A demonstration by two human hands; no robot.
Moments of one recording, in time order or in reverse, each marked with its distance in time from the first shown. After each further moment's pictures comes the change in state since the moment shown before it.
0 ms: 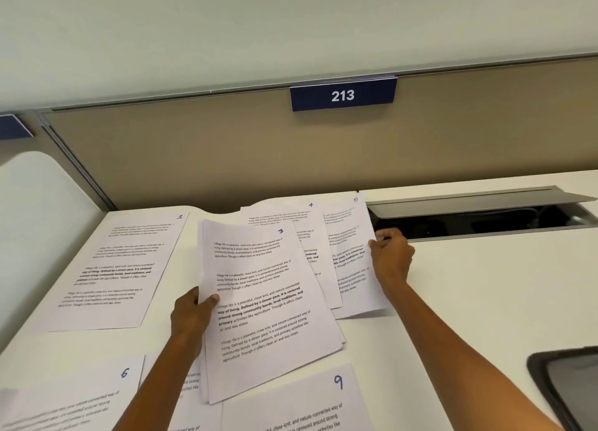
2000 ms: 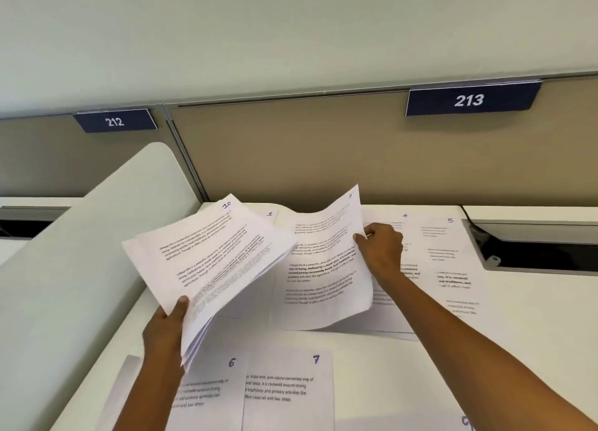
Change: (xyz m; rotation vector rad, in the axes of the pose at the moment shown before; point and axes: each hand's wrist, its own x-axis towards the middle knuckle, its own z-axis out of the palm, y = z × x) left_hand 0.036 -0.030 -0.173 -0.371 0.265 0.015; right_hand -0.082 -0.094 0.157 -0.160 -0.291 -0.210
